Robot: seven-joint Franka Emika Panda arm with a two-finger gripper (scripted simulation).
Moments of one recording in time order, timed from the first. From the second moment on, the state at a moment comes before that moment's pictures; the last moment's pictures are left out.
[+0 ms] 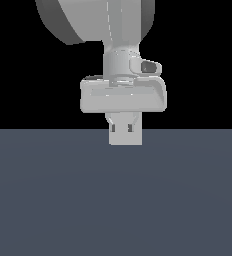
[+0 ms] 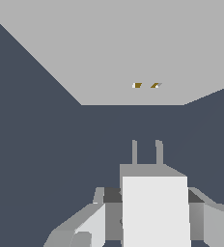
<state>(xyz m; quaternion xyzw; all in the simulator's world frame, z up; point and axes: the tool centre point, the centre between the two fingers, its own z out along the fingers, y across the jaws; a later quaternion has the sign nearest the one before) 0.013 -0.015 0.100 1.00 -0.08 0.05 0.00</state>
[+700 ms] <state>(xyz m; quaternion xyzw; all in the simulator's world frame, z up) 0.050 -0.022 0.100 1.00 -0.08 0.05 0.00</state>
